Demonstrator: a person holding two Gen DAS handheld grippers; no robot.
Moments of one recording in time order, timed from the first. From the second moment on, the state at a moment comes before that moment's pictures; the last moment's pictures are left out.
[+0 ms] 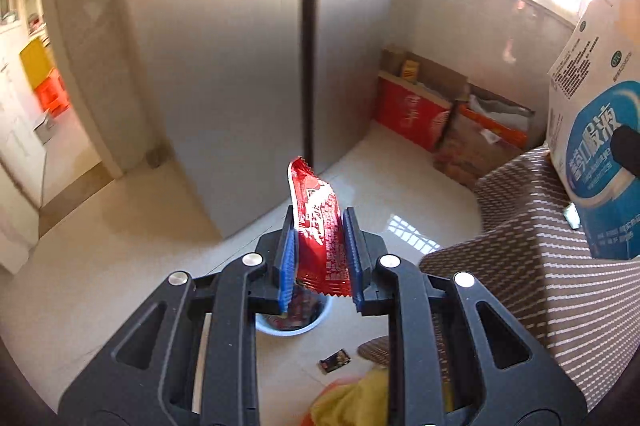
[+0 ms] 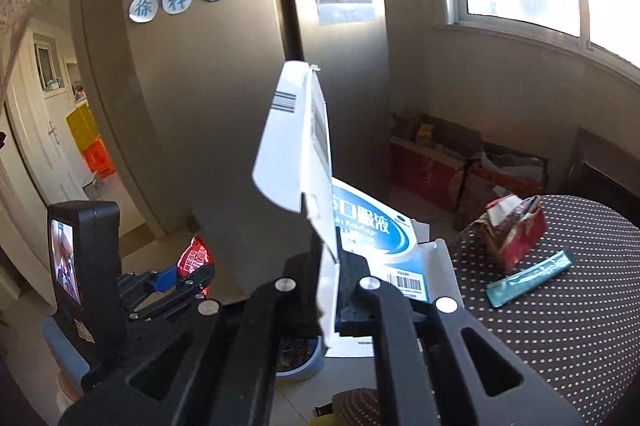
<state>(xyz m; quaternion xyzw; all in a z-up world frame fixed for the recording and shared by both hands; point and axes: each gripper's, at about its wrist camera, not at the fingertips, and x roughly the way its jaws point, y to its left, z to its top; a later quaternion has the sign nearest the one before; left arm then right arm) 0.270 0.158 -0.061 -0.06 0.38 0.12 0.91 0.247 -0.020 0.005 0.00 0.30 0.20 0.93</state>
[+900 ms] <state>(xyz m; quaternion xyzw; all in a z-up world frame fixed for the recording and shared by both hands) 0.281 0.273 -0.144 -0.07 0.45 0.21 0.87 0.335 0.160 -0.128 -0.04 0.46 0.26 0.85</state>
